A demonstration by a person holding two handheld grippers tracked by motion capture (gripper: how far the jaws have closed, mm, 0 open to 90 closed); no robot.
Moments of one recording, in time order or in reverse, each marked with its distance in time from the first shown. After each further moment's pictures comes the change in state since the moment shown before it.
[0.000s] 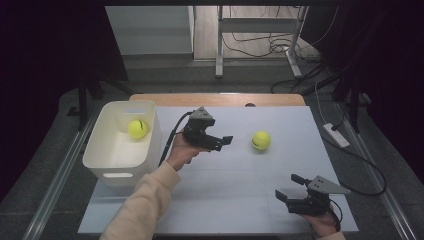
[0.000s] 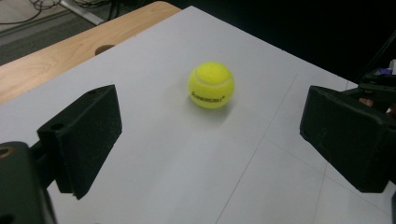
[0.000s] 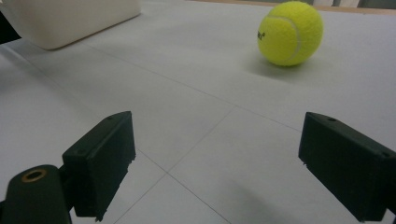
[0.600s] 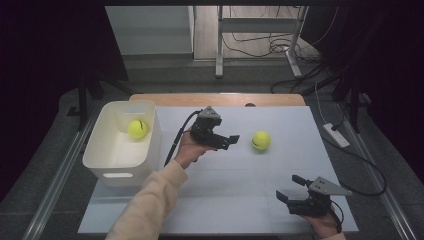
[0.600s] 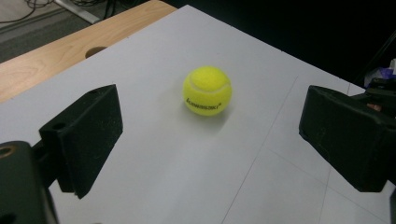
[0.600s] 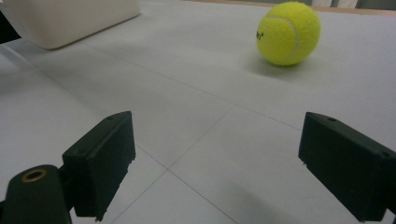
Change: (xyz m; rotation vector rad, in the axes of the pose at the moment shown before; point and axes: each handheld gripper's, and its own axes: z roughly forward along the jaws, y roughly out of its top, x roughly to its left) left arm -0.004 0.008 0.020 0.012 -0.008 0.001; right arm 0.001 -0.001 -0.004 -0.002 -0.005 0.001
